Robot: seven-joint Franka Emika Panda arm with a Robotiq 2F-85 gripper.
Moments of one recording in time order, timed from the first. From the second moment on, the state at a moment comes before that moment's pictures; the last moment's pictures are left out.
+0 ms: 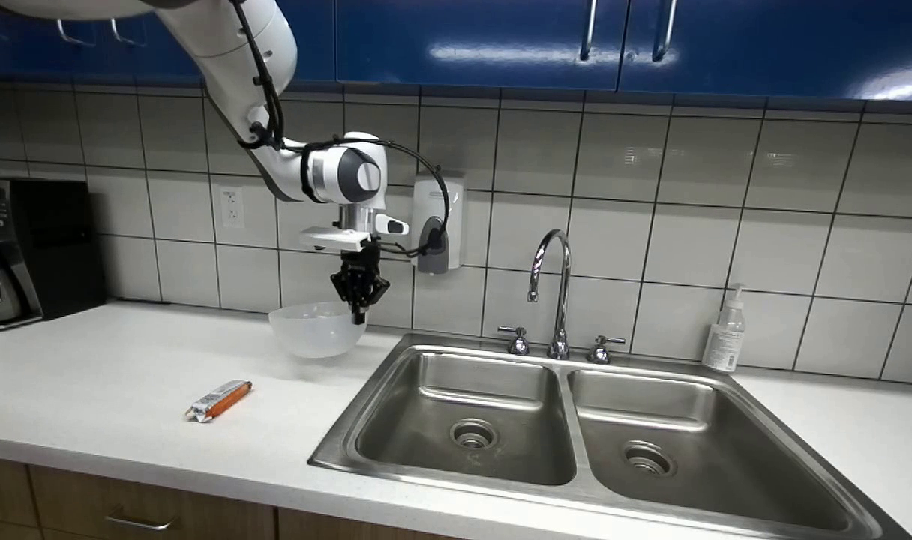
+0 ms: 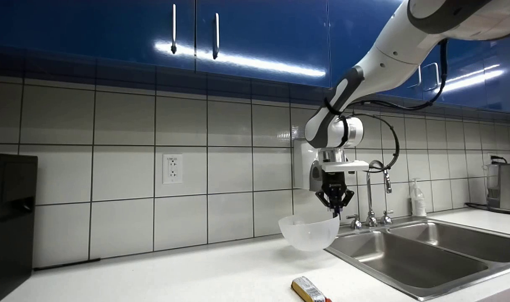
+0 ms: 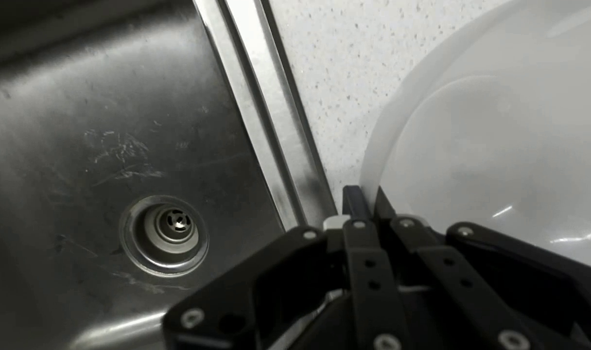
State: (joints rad) arm -0.03 0.47 -0.09 -1.73 0.03 2.14 0.13
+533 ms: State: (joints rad) arm -0.09 0.34 -0.11 -1.91 0.05 2.17 0.11
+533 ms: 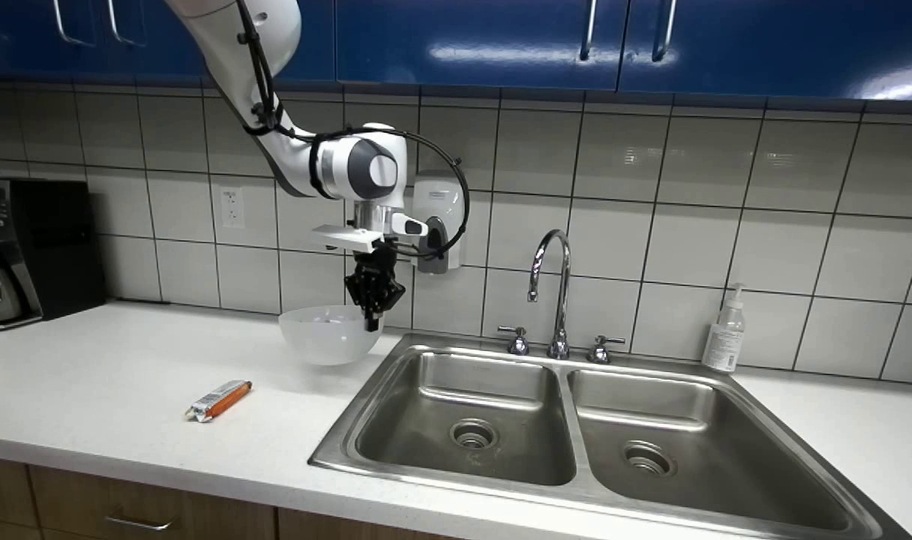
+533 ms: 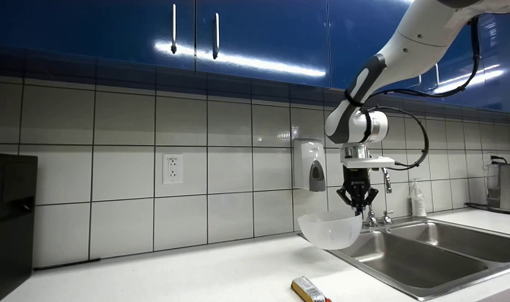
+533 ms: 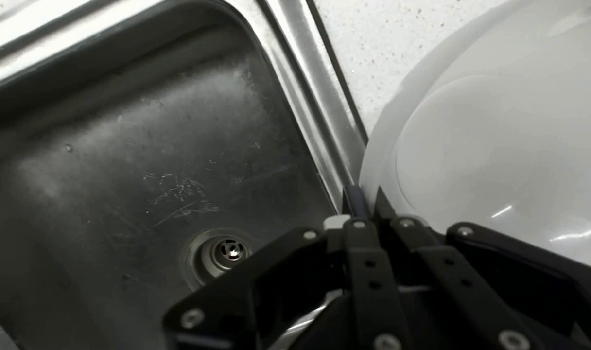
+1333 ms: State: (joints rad) arm -0.16 0.35 -0.20 -1.91 0.05 2.23 0.14
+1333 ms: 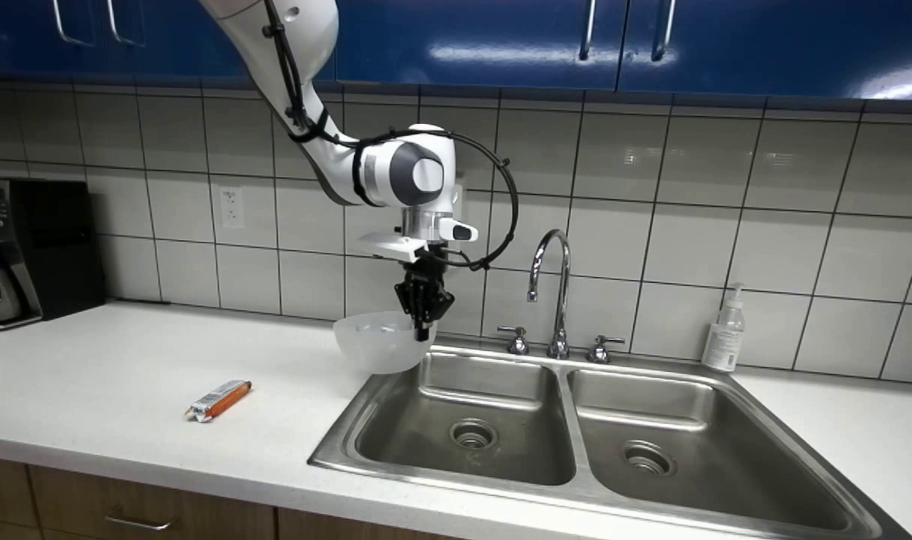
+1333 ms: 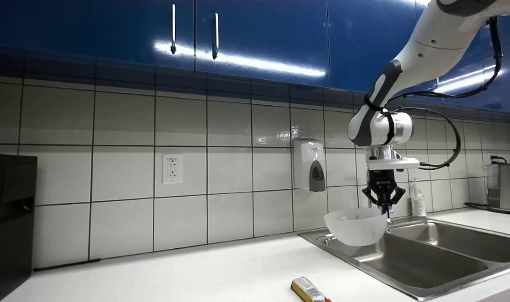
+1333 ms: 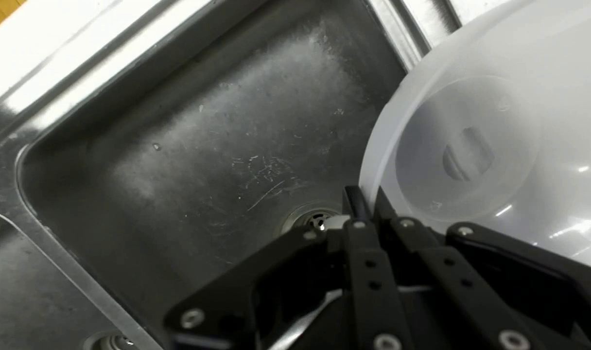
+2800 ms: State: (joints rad) arm -0.26 0.50 -0.30 -1.83 0.07 2.27 0.27
